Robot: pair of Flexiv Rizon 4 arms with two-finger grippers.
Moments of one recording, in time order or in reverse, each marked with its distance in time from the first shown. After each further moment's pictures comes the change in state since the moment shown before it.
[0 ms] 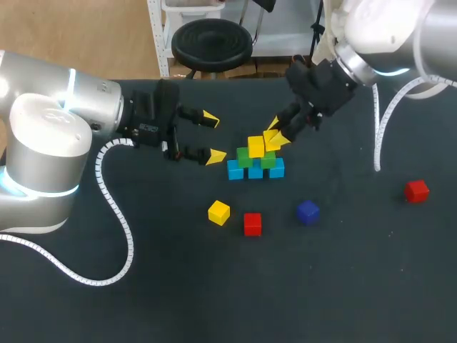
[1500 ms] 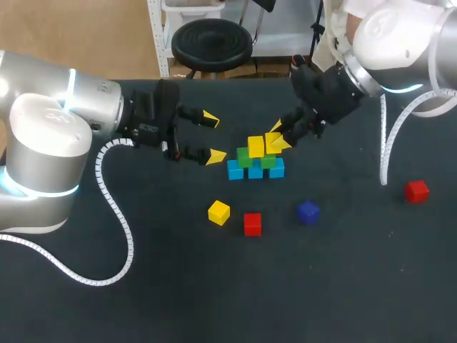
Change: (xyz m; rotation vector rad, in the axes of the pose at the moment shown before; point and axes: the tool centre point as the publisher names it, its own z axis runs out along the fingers) left arm 0.000 0.000 0.000 0.000 0.000 0.000; right arm 0.001 0.012 -0.001 0.063 -0.054 0.018
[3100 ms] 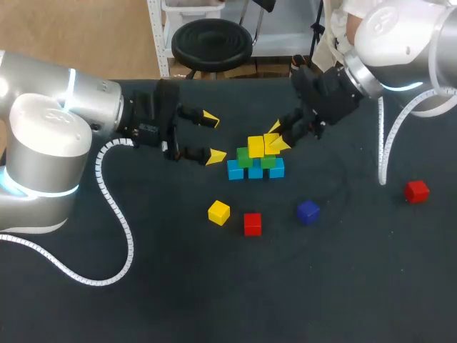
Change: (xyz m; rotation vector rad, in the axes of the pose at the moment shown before) left arm 0.000 0.000 0.000 0.000 0.000 0.000; right arm -0.002 0.002 0.003 -0.018 -0.022 -0.026
